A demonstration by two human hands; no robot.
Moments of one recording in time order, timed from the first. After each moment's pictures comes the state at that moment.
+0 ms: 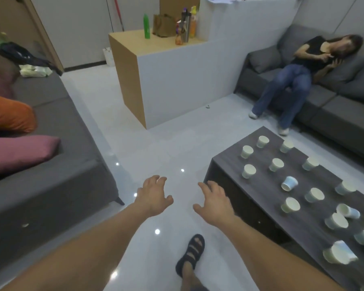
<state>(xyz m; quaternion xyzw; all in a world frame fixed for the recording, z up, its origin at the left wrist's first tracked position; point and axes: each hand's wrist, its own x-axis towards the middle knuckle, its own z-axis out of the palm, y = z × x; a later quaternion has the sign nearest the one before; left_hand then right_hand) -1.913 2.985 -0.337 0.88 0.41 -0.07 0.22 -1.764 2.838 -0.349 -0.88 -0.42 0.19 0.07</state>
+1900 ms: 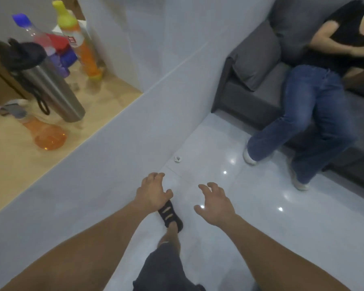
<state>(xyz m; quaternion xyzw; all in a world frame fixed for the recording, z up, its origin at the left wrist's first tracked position) -0.873 3.765 -0.413 0.88 0.33 -0.18 0.28 -0.776 3.577 -0.424 -0.90 -0.31 0.32 0.06</state>
